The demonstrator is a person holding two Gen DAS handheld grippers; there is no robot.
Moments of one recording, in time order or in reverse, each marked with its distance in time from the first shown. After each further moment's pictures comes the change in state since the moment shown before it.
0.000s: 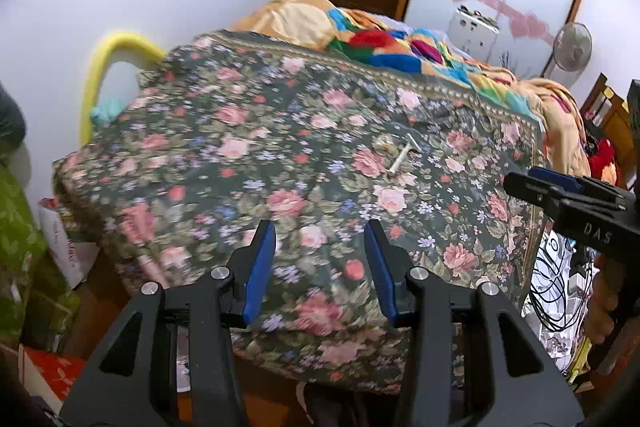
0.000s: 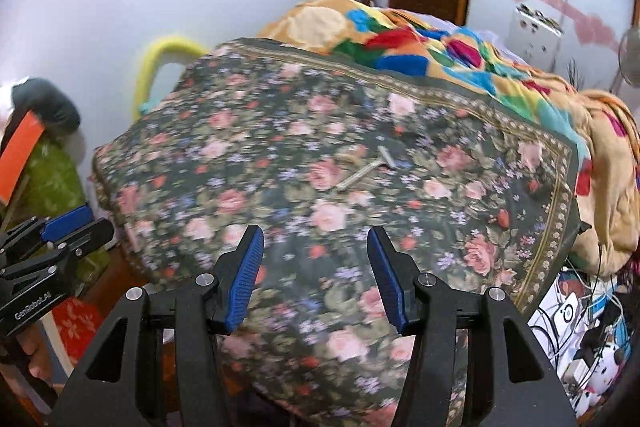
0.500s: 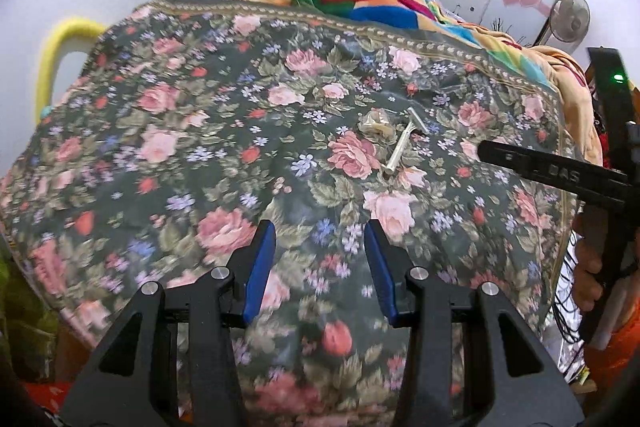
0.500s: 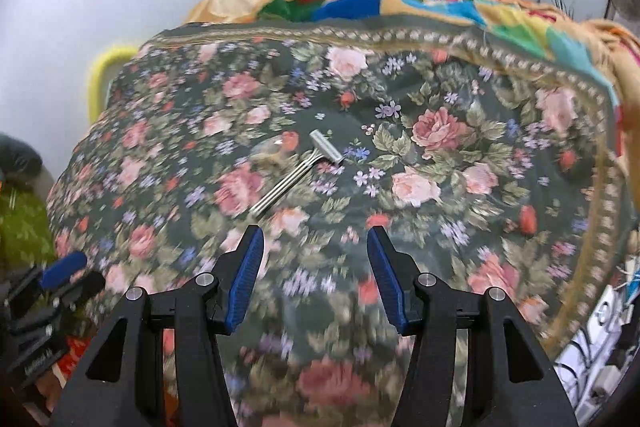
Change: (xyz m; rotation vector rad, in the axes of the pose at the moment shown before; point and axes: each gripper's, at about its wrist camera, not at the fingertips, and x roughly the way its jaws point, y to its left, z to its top) left arm 0.146 -0.020 0.025 0.040 0.103 -0.060; right arm 0.129 -0.095 0.026 0.180 0.105 -0.004
